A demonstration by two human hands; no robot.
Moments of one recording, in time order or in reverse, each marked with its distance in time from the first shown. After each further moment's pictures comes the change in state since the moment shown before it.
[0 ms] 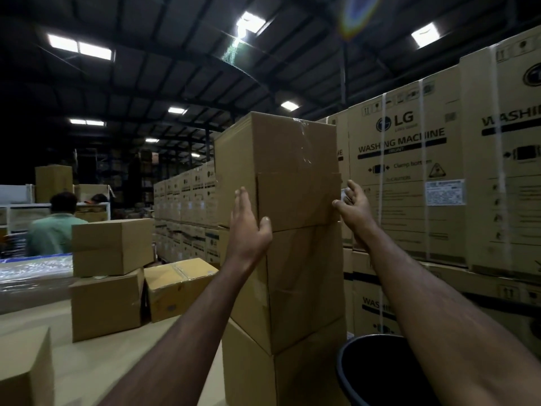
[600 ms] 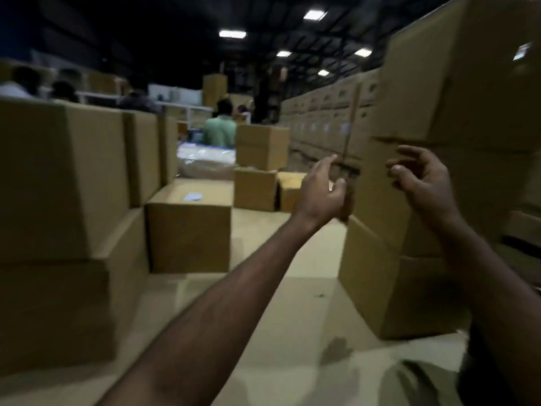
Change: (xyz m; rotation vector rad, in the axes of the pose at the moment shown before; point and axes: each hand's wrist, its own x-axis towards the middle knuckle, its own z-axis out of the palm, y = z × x) left_hand -0.156 -0.037 -0.143 0.115 0.062 -0.237; right_hand -0.203 -0.008 0.133 0.019 -0.448 -0.205
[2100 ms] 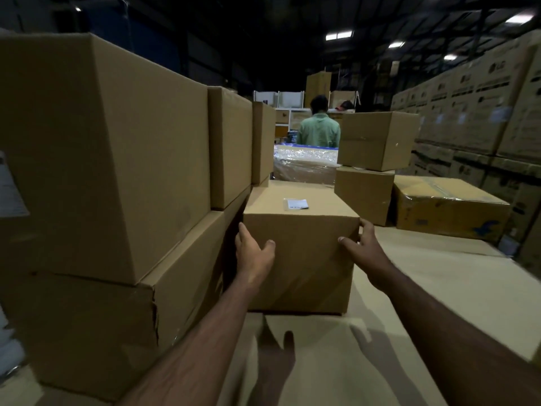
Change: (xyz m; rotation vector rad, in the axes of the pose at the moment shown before) left_hand -0.027 -0.320 -0.163 0.116 0.530 -0.781; right_hand 0.013 0.200 0.394 0.278 -0.544 0.479
